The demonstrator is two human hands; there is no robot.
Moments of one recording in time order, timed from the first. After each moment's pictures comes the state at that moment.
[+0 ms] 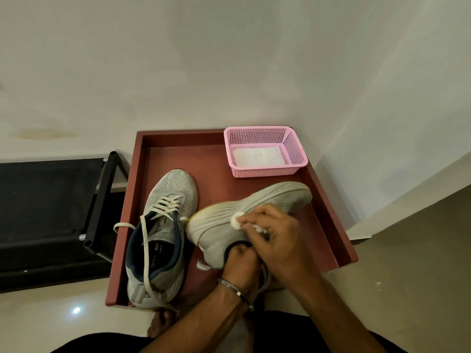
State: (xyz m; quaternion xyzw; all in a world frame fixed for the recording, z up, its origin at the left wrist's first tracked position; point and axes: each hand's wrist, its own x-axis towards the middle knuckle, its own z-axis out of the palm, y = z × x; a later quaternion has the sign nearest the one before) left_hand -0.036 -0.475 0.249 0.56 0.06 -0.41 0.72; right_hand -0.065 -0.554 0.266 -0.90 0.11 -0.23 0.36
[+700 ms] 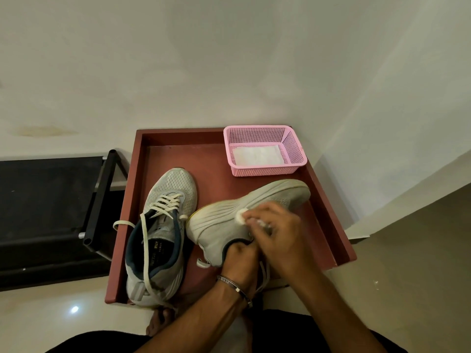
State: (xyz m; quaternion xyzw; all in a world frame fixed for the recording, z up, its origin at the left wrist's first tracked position) left_hand -0.037 -0.481 0.238 0.56 0.04 -0.32 0.76; right_hand -0.063 -0.562 0.261 -0.89 0.14 -0.23 0.38
